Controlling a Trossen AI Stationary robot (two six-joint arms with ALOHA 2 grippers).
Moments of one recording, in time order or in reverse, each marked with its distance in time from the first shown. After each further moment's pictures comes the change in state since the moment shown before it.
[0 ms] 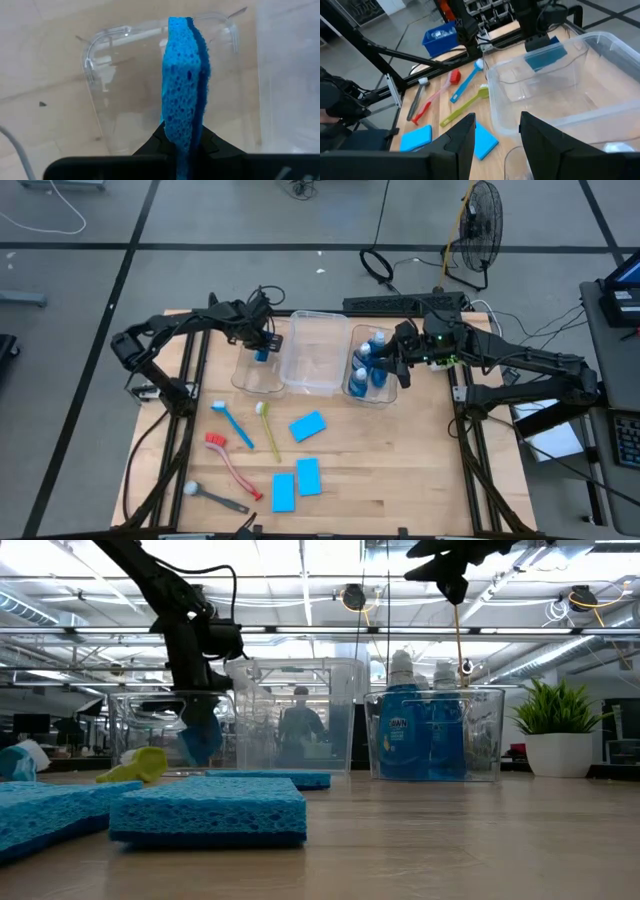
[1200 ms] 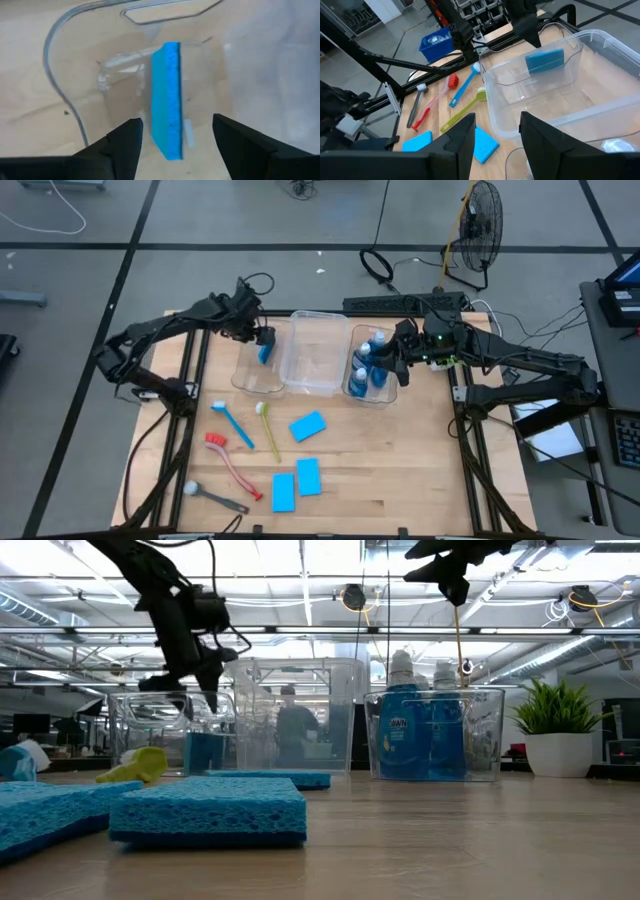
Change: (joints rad) left arm 0.037 -0.167 -0.001 -0.033 0.012 0.065; right arm 0.000 0.000 0.000 0.003 0.025 0.053
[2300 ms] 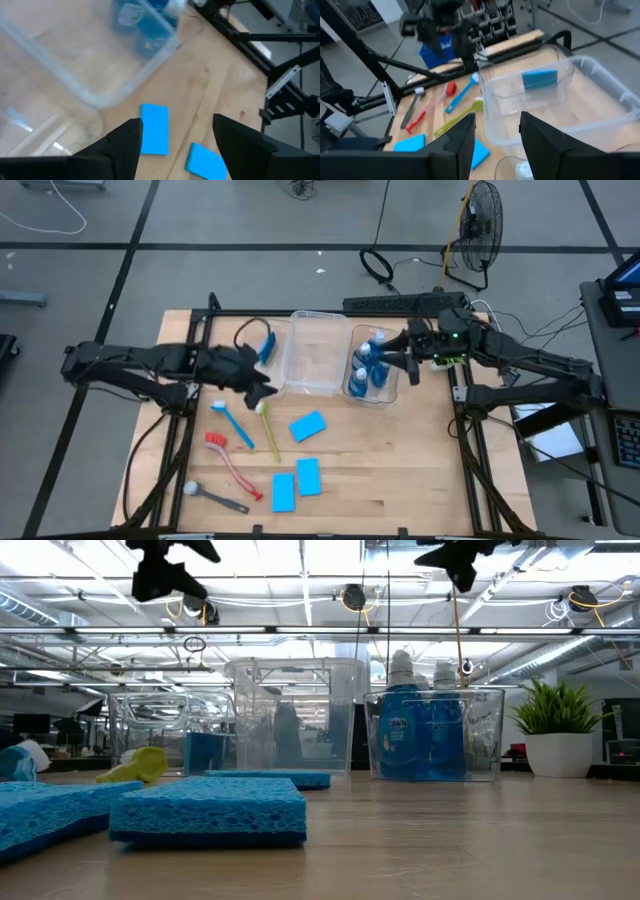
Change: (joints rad) left arm -0.812 -0.390 0.000 0.100 -0.205 -0.206; right arm -0.016 -0.086 -0.002 -0.007 -0.003 -0.111
